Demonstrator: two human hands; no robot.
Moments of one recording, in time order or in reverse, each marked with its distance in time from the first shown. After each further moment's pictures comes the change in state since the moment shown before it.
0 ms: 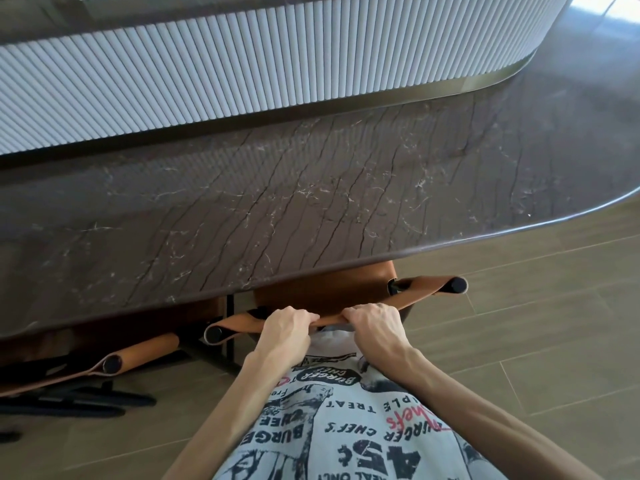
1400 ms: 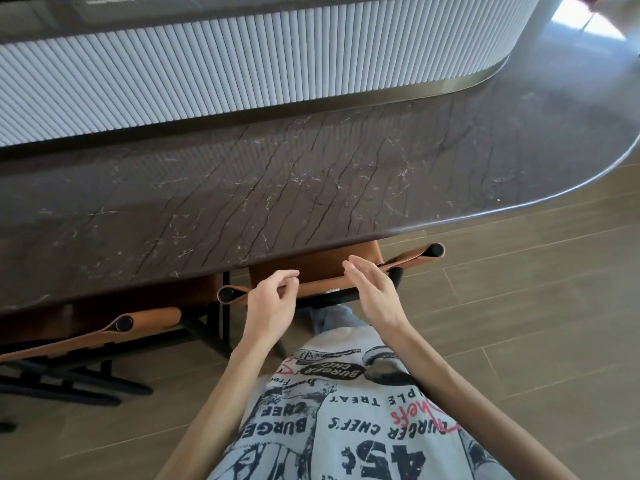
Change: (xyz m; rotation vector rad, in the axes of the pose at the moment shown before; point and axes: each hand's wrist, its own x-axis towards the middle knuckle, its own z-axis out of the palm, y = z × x) left_hand -0.073 0.018 -0.026 -0.771 0.387 -0.124; right_hand -0.060 -0.021 -0.044 1.341 0.194 0.406
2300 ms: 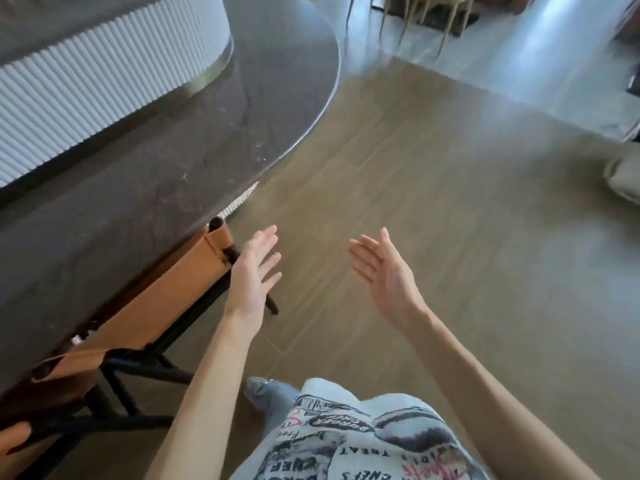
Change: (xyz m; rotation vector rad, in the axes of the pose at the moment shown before) left_hand -0.177 0.214 0.147 -0.558 -0.689 -0.088; right_hand -0.264 0.021 -0.248 0.800 0.574 0.050
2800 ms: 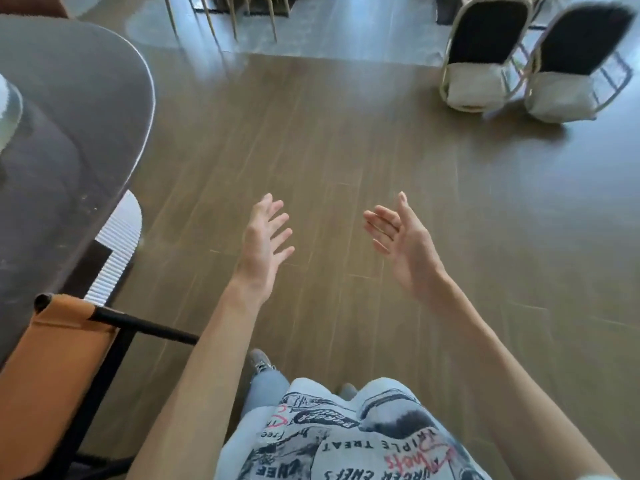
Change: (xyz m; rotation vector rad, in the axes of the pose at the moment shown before) left_hand -0.054 -0.031 0.270 0.196 -0.431 -0.094; right_hand -0.127 -0.089 -0.235 0.141 0.411 -0.223
